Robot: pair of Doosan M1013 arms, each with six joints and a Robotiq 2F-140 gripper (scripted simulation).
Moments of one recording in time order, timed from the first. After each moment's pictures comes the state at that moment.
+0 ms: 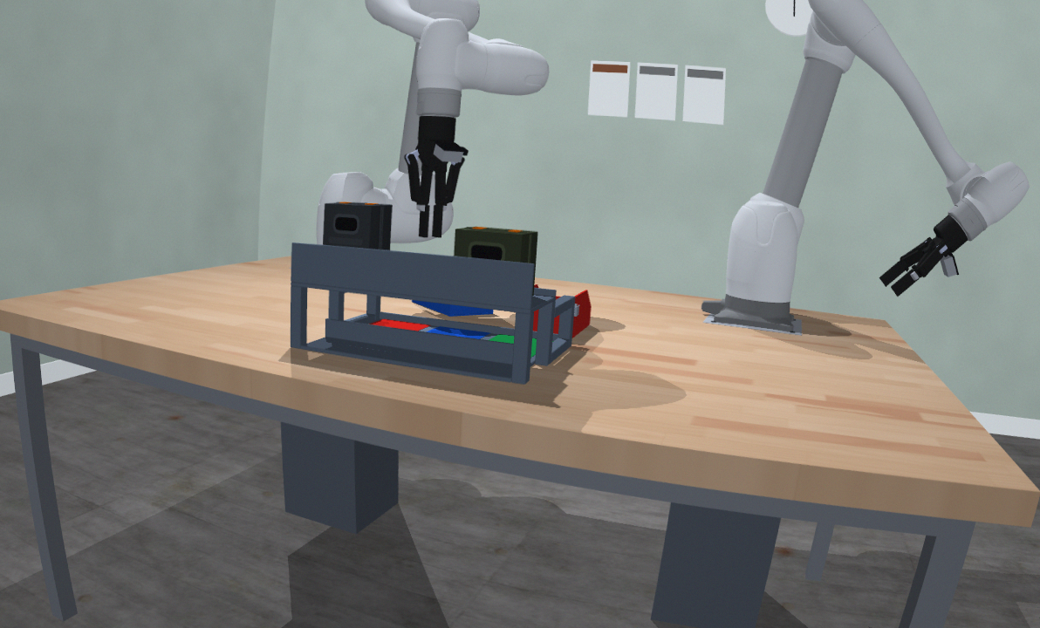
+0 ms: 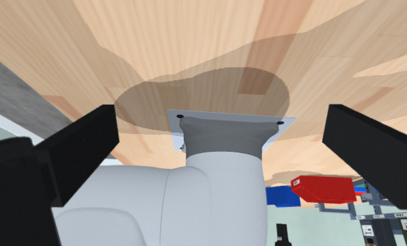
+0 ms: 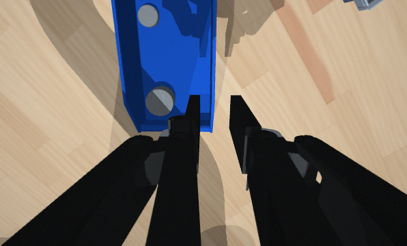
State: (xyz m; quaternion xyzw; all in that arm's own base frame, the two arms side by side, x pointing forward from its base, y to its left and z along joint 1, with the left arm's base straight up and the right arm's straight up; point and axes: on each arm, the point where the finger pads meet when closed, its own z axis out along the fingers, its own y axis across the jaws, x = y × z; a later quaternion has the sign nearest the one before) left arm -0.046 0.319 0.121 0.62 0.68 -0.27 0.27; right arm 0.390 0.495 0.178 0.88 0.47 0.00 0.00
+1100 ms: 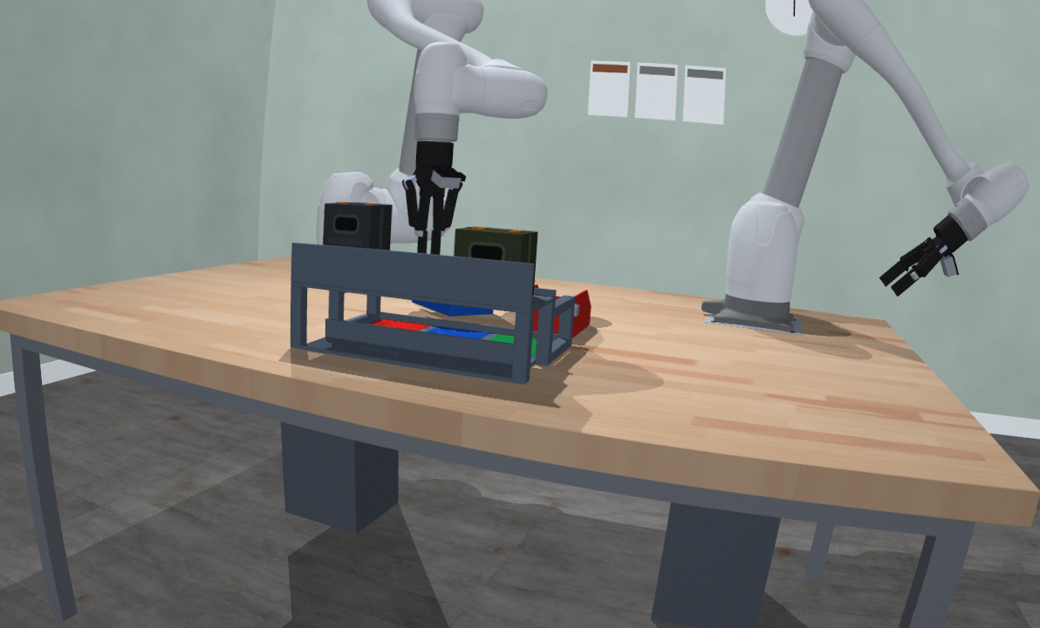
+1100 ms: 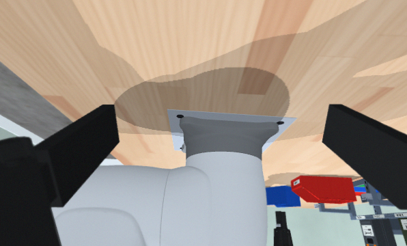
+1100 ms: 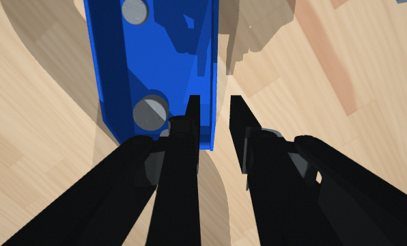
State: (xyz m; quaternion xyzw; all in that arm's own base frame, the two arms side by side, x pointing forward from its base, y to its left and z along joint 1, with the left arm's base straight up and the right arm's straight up) left arm -0.046 0.319 0.121 0.62 0.68 -0.27 0.27; right arm 0.391 0.494 0.126 0.88 0.47 0.00 0.00
